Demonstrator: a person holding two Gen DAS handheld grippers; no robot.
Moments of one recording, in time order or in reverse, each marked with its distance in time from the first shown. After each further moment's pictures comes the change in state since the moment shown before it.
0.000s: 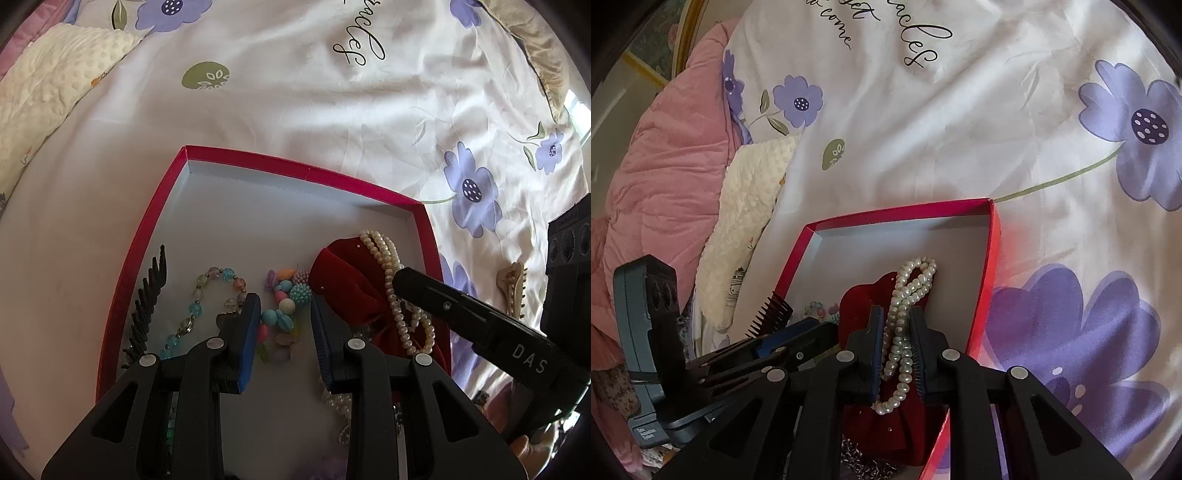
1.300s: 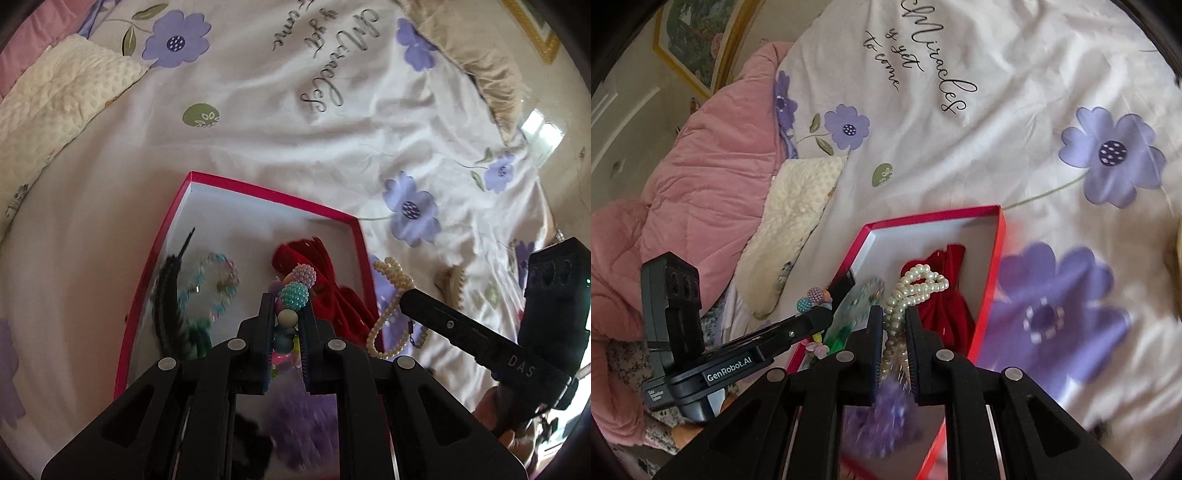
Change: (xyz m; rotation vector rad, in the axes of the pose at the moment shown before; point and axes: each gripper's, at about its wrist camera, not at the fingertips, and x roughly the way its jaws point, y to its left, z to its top) left arm -0.071 0.008 -0.026 -0.019 -0.124 -0.146; right arm -0.076 0.036 -0.040 -0.056 -0.114 0.052
